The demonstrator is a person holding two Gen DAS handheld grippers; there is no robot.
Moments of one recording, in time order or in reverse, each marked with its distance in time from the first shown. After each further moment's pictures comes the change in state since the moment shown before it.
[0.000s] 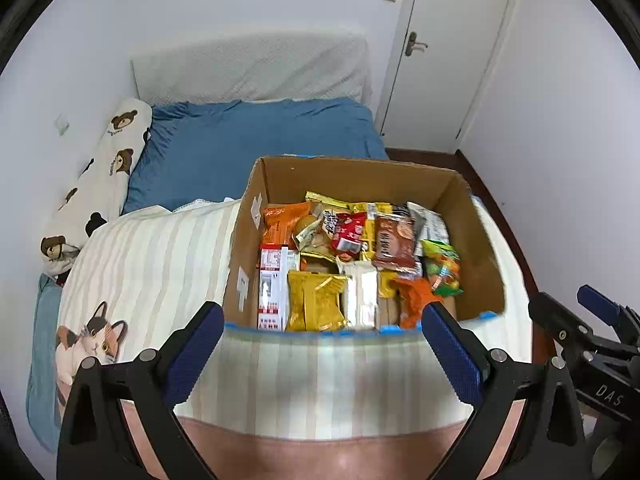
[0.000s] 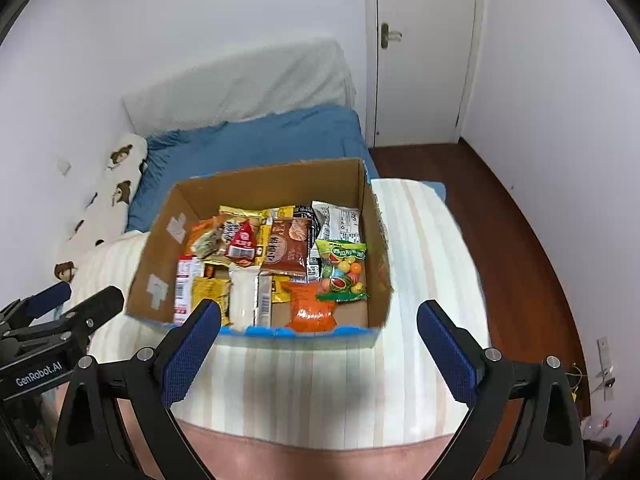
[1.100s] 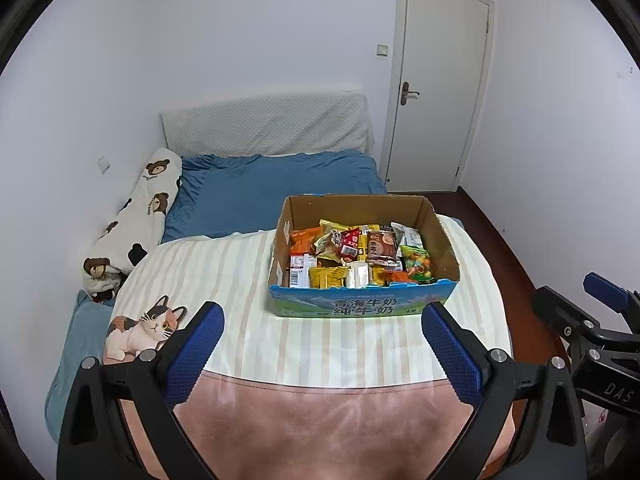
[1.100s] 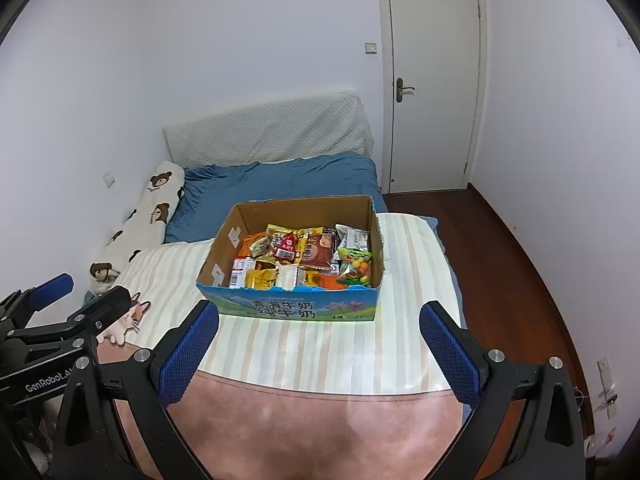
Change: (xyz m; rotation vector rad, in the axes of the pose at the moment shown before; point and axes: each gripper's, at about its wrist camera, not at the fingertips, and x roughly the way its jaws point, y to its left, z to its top) left arm -0.148 -0.015 -0.077 0.032 -0.193 0.067; right arm -0.171 0.006 -0.074 -0.061 -0.174 0.061
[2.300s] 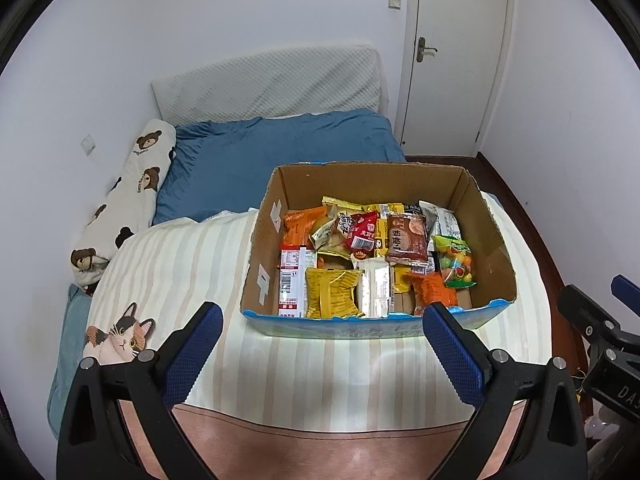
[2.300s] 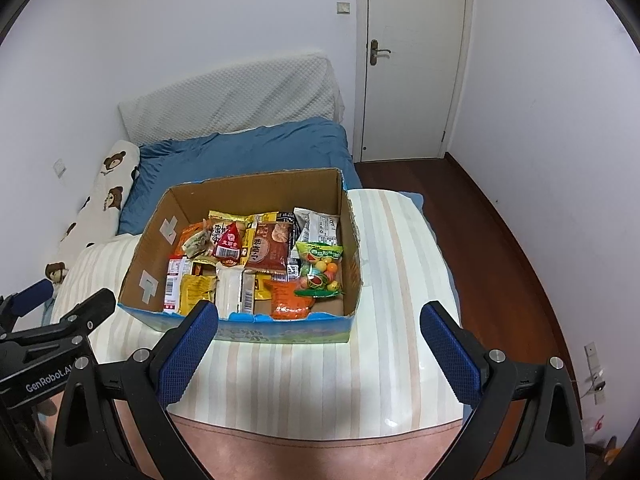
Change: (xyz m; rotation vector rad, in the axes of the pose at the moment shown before) left arm 0.144 -0.016 0.032 0.018 0.150 0.049; right arm 0.149 -0.031 0.030 0.048 0.128 -0.126
